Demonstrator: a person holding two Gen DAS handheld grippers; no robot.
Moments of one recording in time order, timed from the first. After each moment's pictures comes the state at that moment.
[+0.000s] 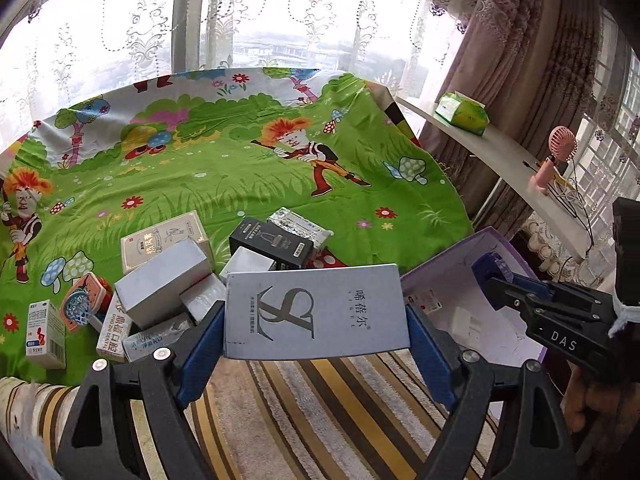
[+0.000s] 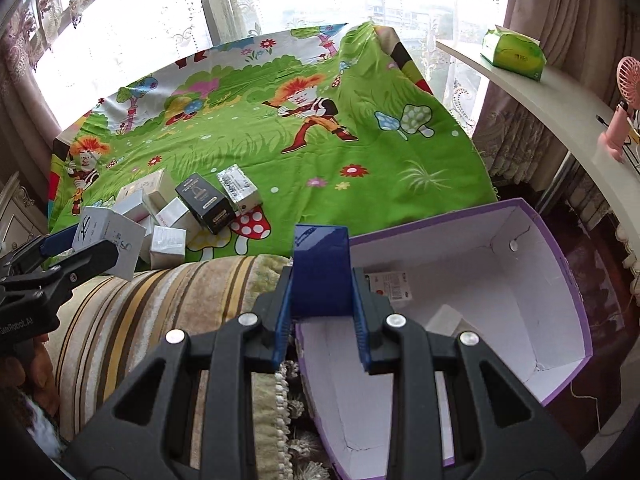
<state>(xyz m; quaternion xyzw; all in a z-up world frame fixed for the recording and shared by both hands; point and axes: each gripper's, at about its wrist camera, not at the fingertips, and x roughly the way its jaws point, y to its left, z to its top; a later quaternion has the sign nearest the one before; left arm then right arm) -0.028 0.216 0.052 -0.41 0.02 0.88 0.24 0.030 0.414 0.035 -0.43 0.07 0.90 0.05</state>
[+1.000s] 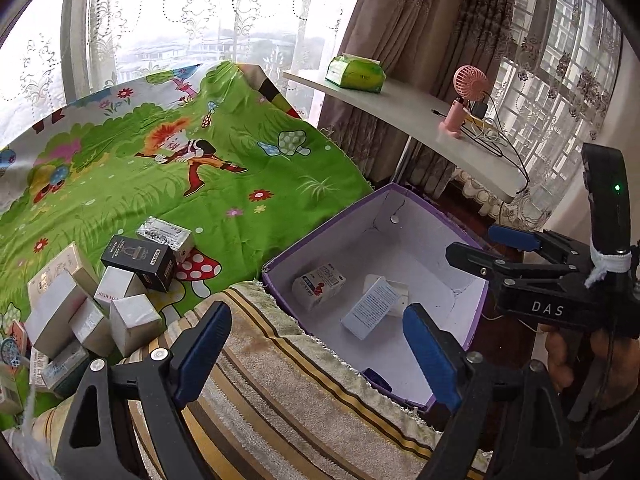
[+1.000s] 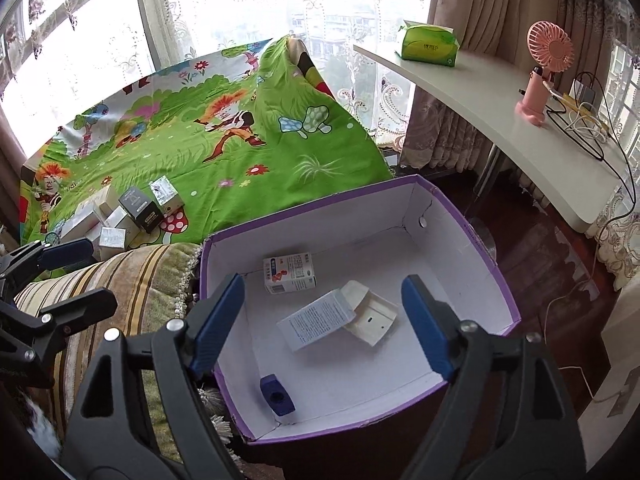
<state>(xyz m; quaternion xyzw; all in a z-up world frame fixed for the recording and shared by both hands) 0.013 0.296 0.057 -0.41 0.08 0.83 0.37 0.090 0.474 0.055 -0.40 0.07 0.90 0.14</state>
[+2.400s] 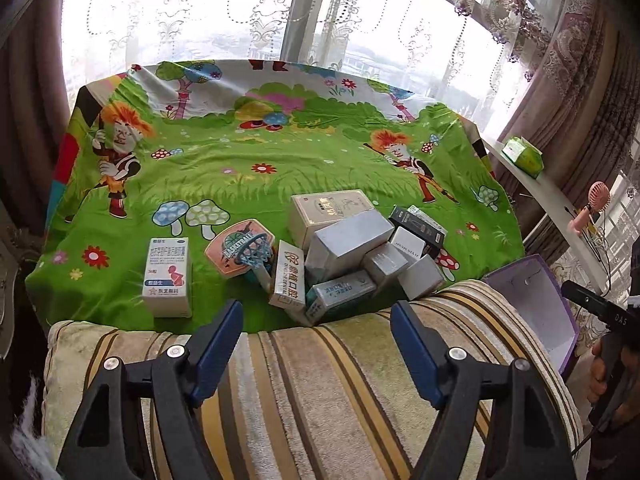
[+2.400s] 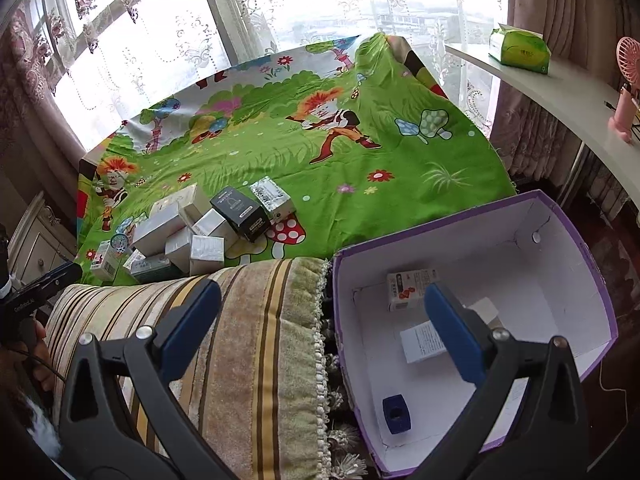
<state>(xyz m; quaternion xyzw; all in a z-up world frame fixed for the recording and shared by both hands) -0.023 0.034 0.043 -0.42 -0.05 0.90 0.14 0.035 0.388 0.042 -0.40 0.11 0.91 0.00</state>
